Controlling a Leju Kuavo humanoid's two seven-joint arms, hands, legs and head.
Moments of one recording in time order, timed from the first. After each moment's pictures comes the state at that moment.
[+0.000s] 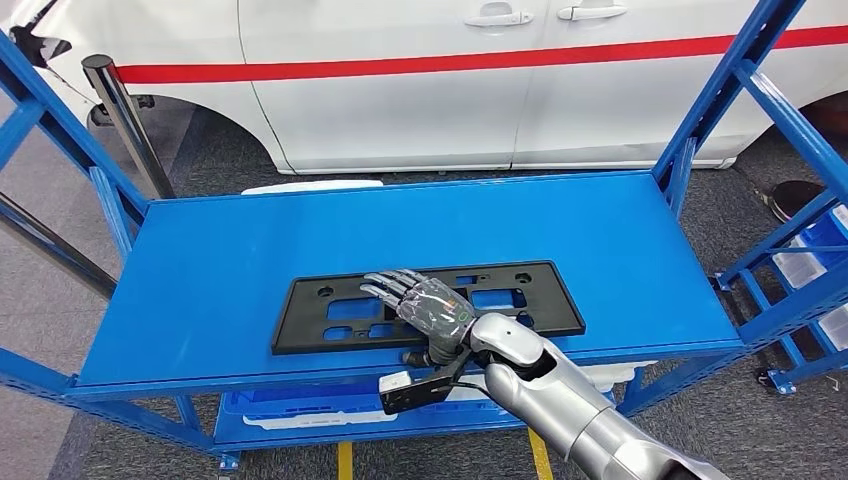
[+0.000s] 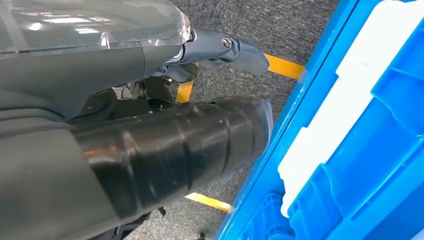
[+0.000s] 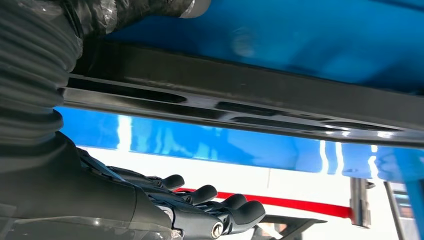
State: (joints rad) left arm -0.07 -0.08 -0.67 -0.23 1.47 -0.03 -0.45; right arm -0.66 0.01 0.92 -0.92 0.84 -0.15 -0.28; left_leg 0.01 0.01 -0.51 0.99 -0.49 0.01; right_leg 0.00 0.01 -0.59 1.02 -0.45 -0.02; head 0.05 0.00
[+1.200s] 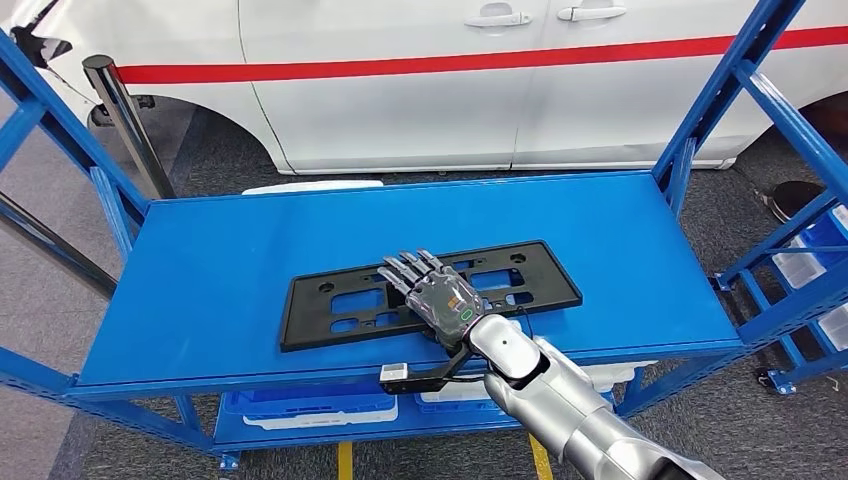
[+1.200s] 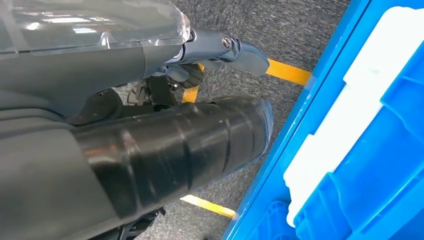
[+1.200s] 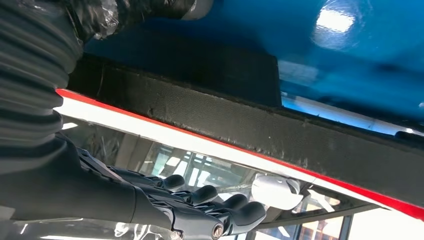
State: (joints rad) left arm -0.07 -0.08 -0.67 -0.23 1.47 -0.01 -0.43; right arm -0.67 0.04 0.90 -0.83 1.21 -0.36 -0.04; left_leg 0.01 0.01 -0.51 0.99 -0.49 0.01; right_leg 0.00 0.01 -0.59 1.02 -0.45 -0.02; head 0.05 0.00
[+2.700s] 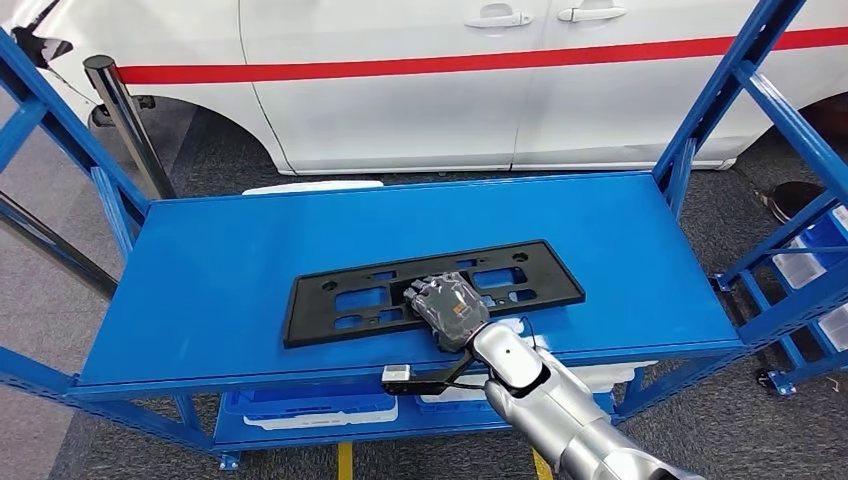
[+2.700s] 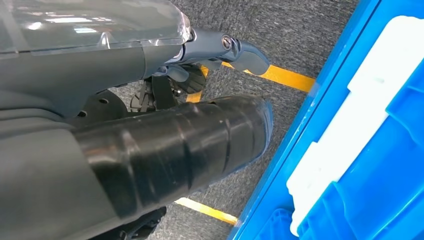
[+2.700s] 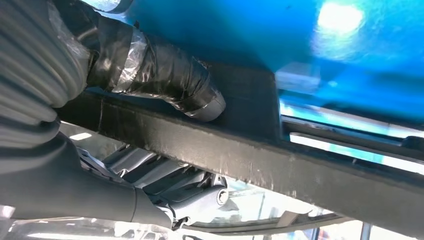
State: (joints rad) left arm -0.06 -0.08 -0.67 -0.23 1.47 0.01 -0.43; right arm -0.62 0.06 0.82 -0.80 1.25 -0.42 -0.05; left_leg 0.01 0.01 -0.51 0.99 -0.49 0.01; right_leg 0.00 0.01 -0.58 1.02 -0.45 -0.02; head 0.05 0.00
